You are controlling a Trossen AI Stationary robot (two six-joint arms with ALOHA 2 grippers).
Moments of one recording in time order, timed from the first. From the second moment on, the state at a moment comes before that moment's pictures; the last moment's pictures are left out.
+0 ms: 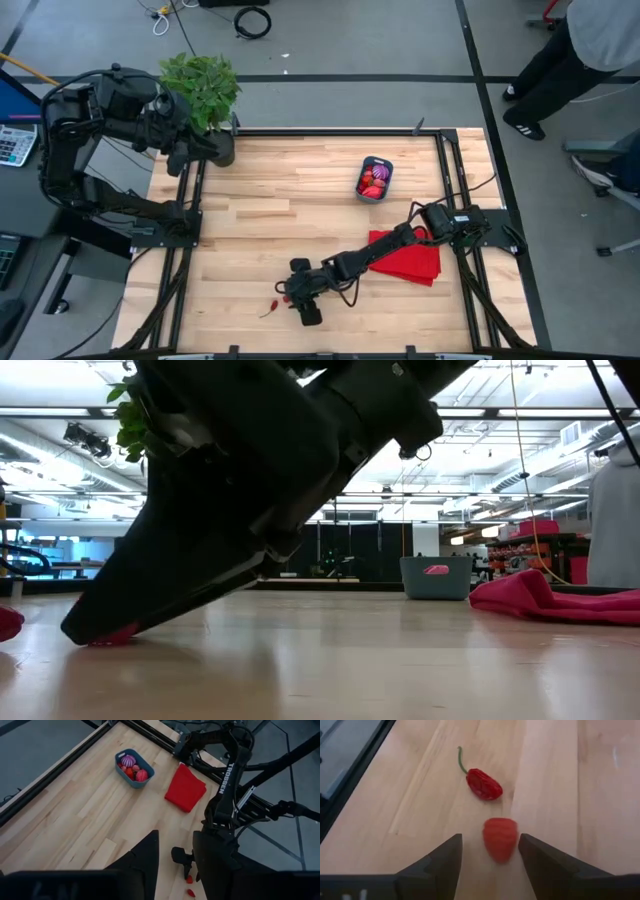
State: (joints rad) left arm 0.41 1.22 2.10 -1.53 0.26 -0.29; right arm 0.35 2.36 1.62 -0.01 -0.02 0.20
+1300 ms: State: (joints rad) left arm 0.41 1.22 2.10 -1.53 0.26 -0.29; right arm 0.31 2.30 1.61 -0.12 -0.01 0.38
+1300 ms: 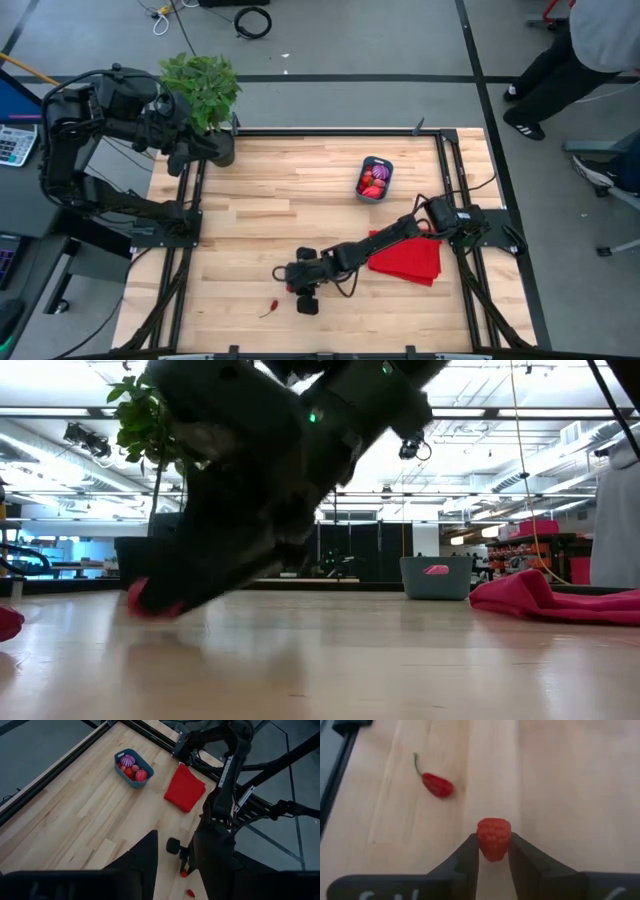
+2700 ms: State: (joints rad) left arm 0.41 1.22 2.10 -1.51 0.19 -0.27; right arm -0.41 1.67 1.25 -1.03 0.01 0.27
